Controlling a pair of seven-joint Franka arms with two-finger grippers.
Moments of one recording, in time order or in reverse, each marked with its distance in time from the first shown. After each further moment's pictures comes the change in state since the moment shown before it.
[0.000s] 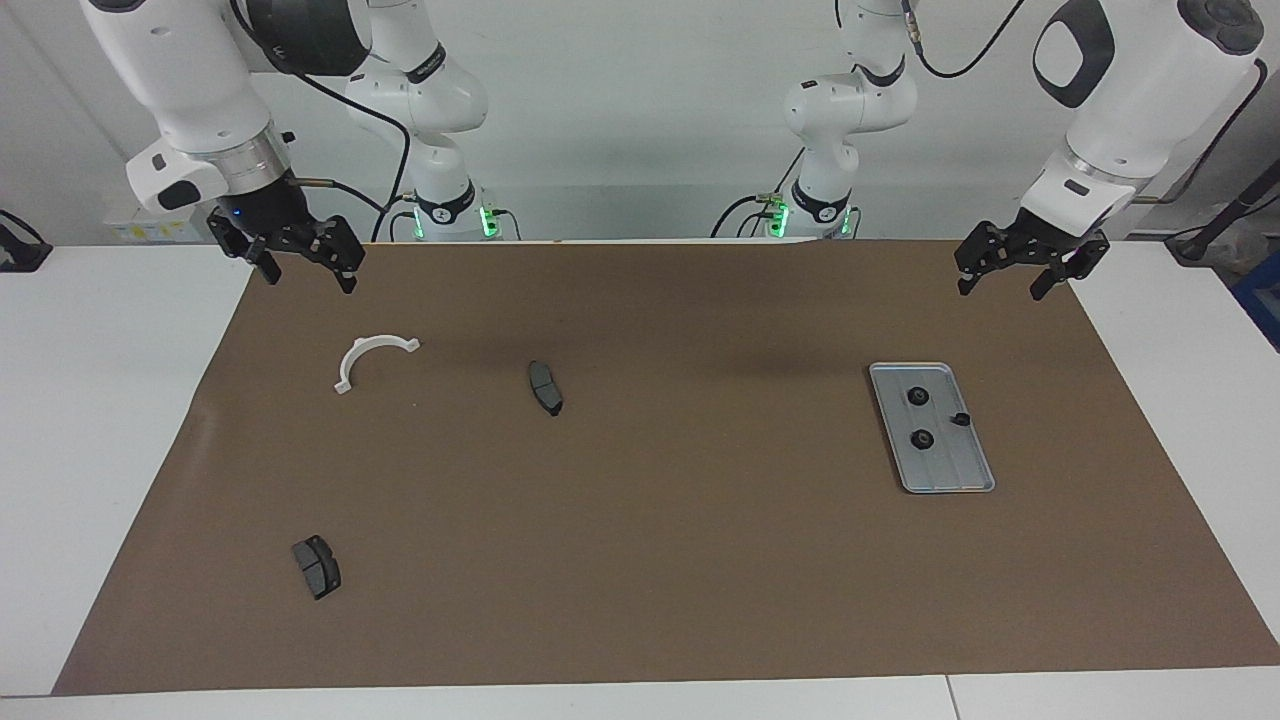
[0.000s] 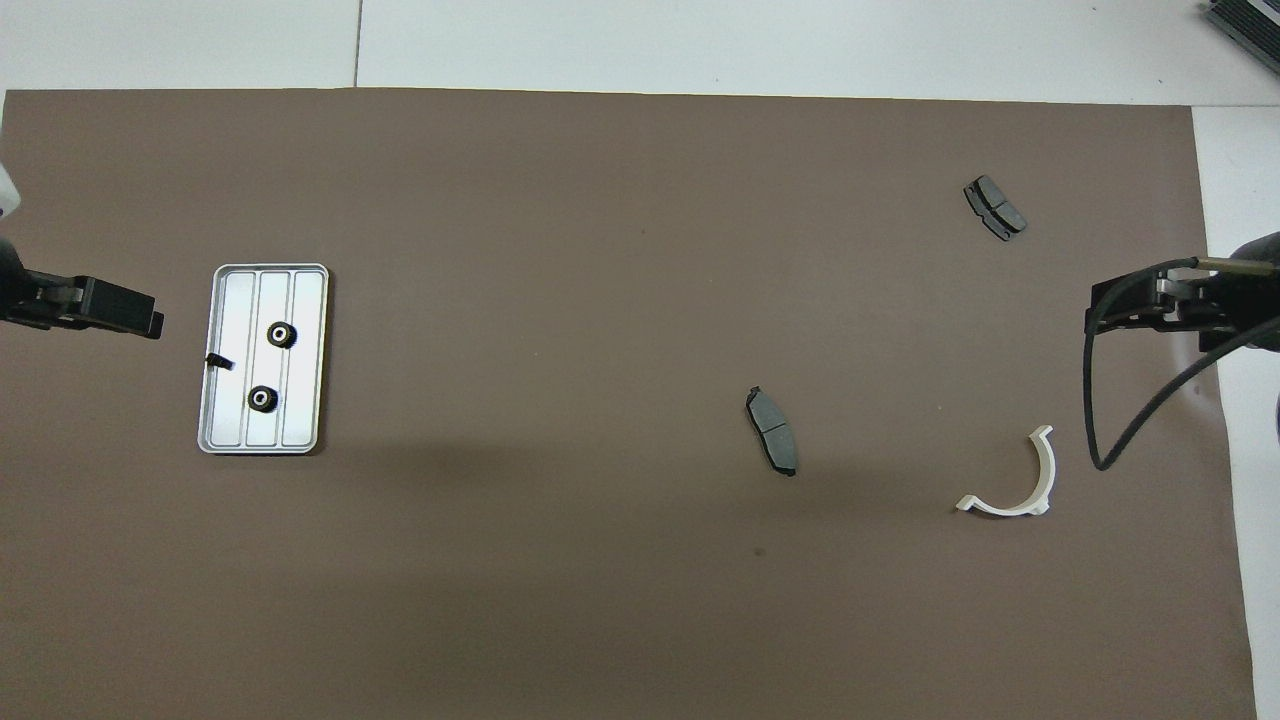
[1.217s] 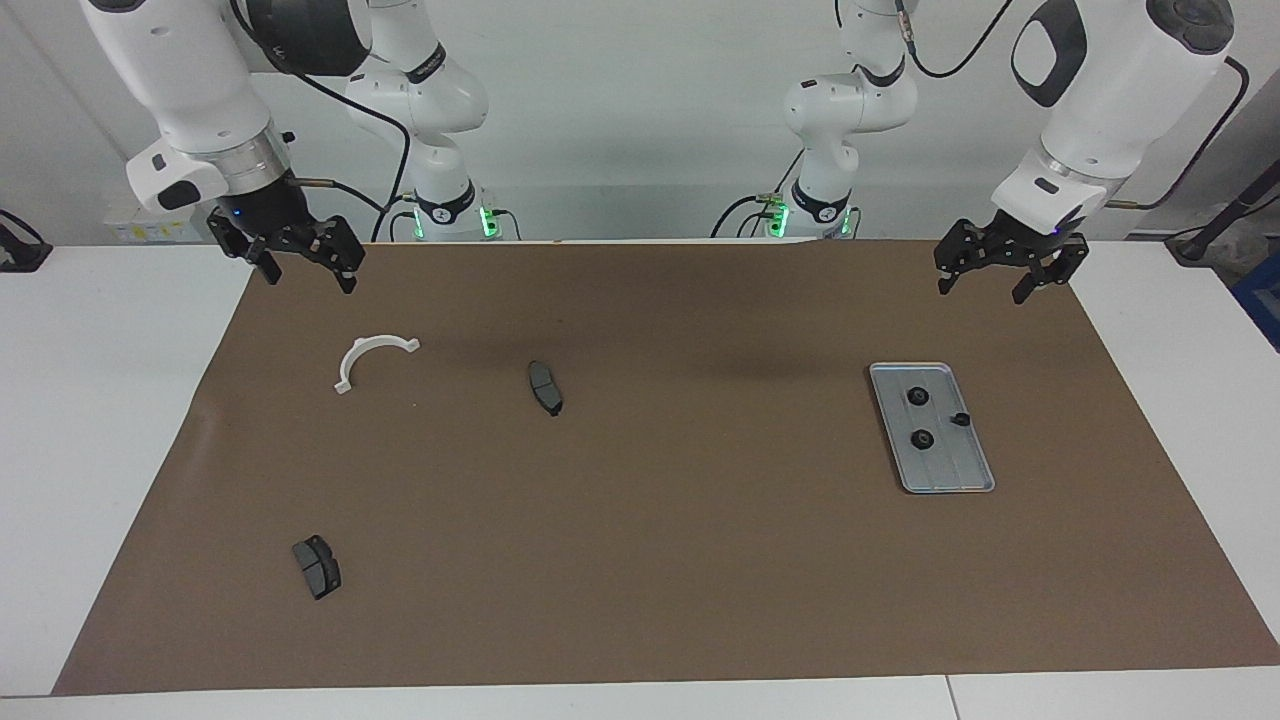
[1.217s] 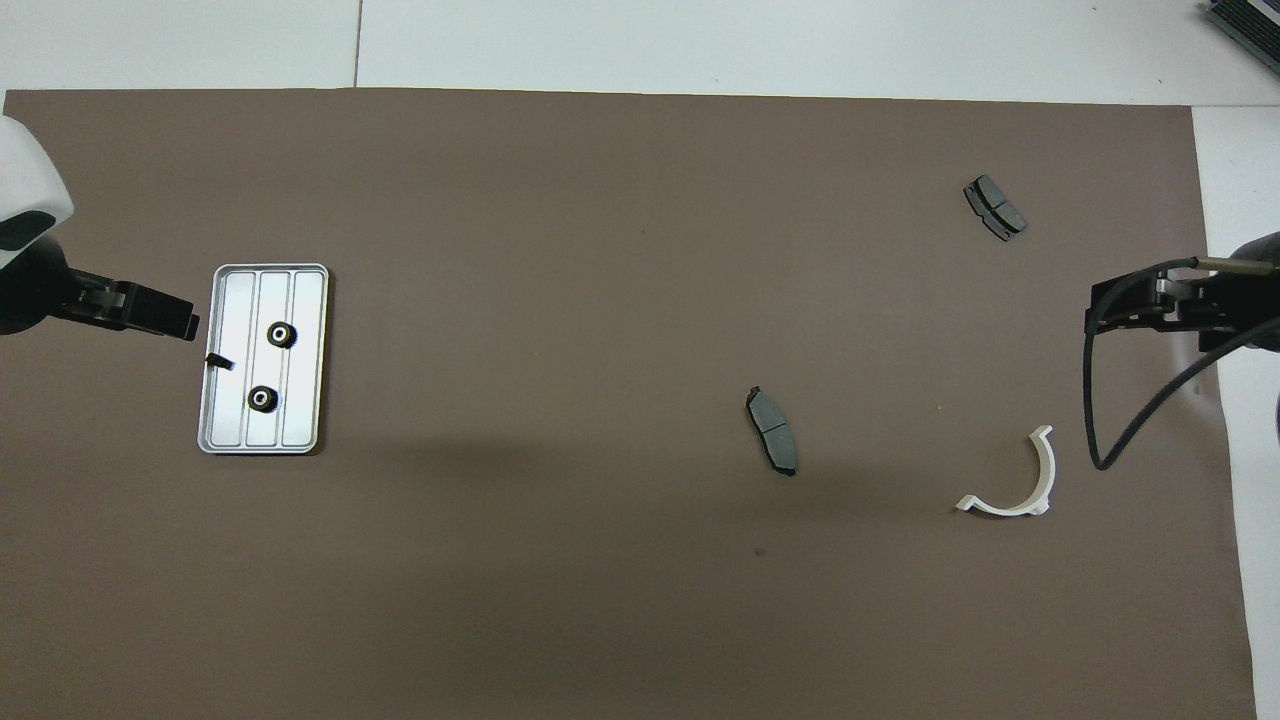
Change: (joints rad) left arm -0.019 0.000 -0.020 0.000 0.000 0.007 0.033; right arm 0.000 0.000 0.000 0.000 0.000 0.000 0.000
